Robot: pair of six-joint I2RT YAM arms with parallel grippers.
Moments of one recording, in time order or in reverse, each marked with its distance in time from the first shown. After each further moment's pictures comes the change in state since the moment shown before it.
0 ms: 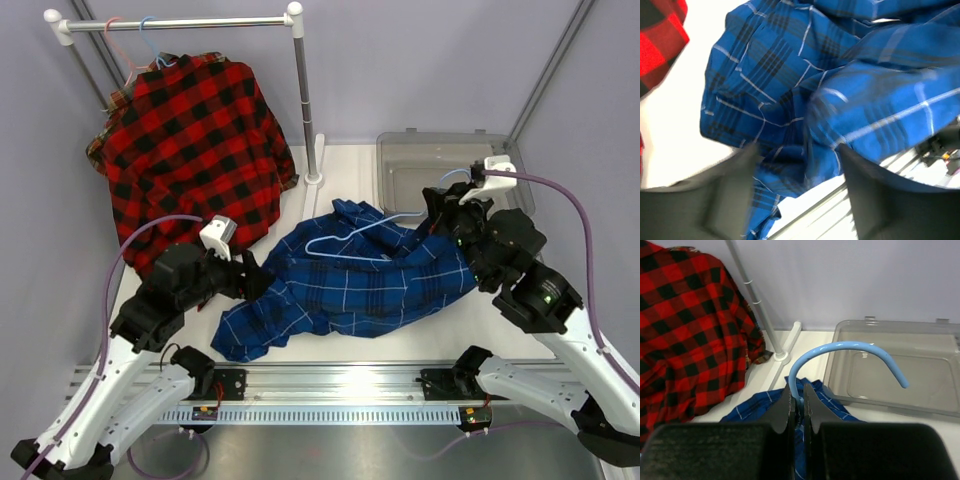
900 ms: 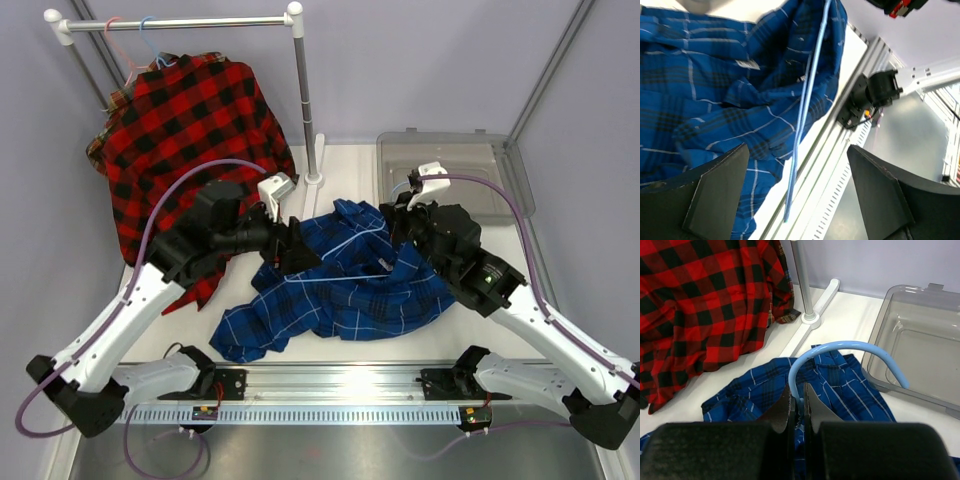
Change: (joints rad) left arm -0.105 0.437 0.439 0.003 0.383 0.082; right arm 0.010 0.130 -0.205 0.188 -0.192 0.012
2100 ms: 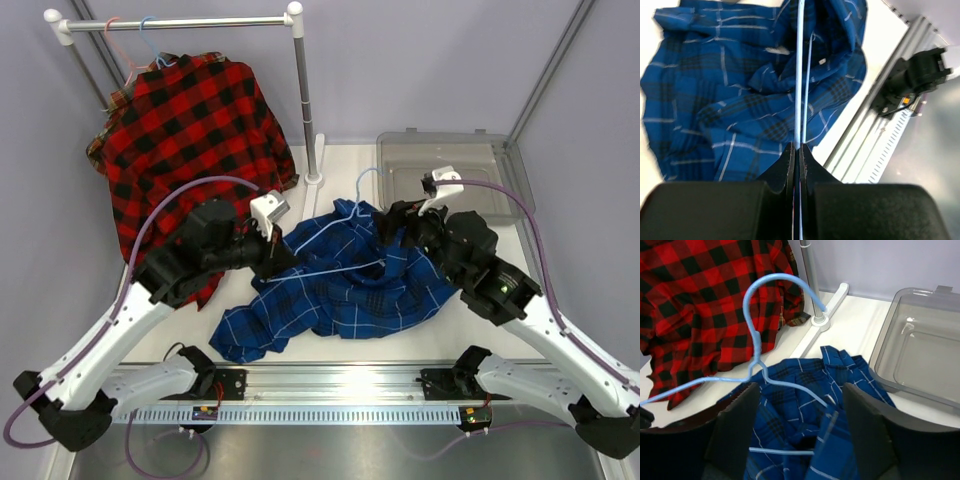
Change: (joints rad) left arm -0.077 -0.076 -0.068 -0.050 -0.187 0.115; right arm 0.005 -0.057 -0.002 -0.025 -0.032 0.026
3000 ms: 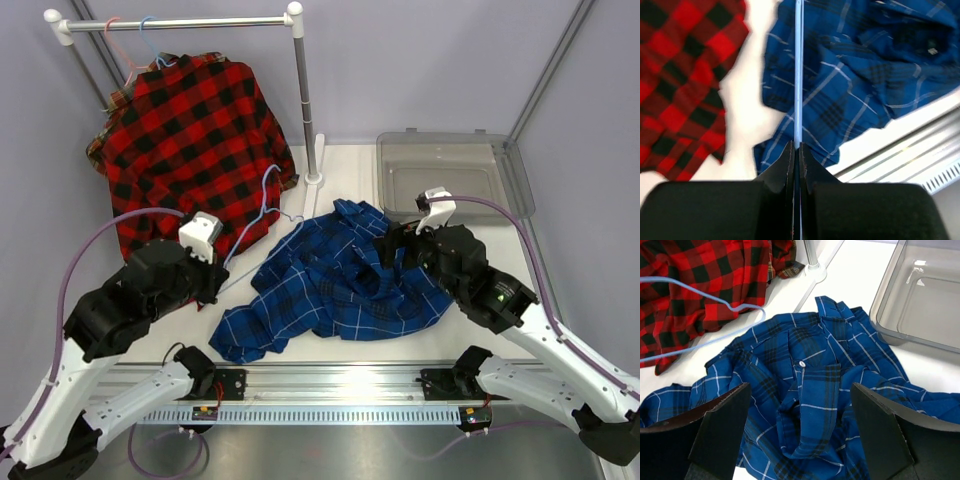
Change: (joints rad) left arm 0.003 -0.296 0.023 -0.415 -0.503 -0.051; right arm 0.000 -0.072 -0.113 -0.135 -0.019 0.081
